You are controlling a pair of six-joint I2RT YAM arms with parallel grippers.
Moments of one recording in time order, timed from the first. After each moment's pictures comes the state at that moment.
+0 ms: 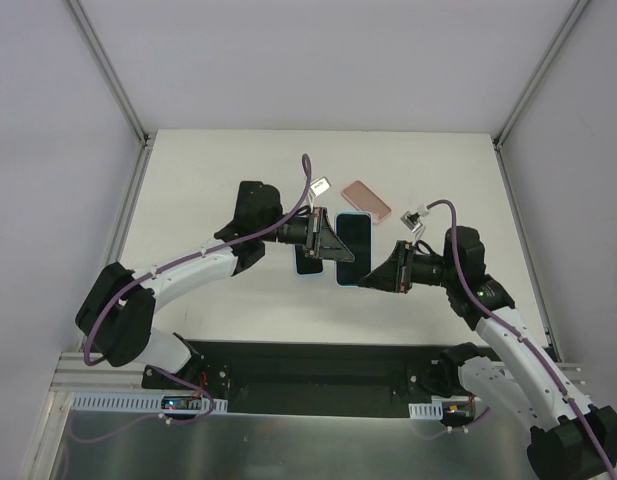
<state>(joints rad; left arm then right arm) -0.70 1.44 0.90 0.38 0.91 -0.95 0.37 0.76 0.57 -0.20 -0.93 0.73</state>
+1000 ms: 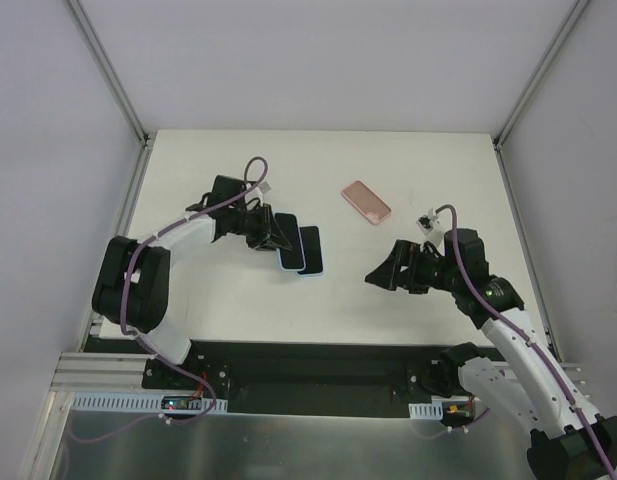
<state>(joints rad) -0.34 1.58 0.95 -0.24 0.80 -0.64 0.37 0.75 0.66 -0.56 -0.53 0.56</state>
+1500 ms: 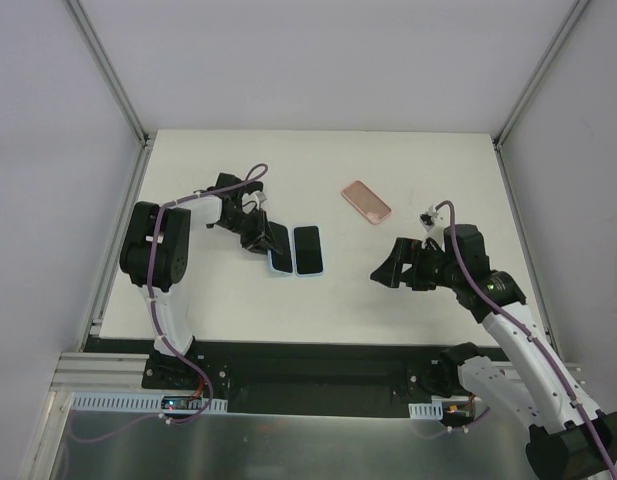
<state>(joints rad) -0.19 1.94 1.15 -0.50 0.83 -0.47 0.36 0.77 0.72 -0.66 -0.40 0.47</state>
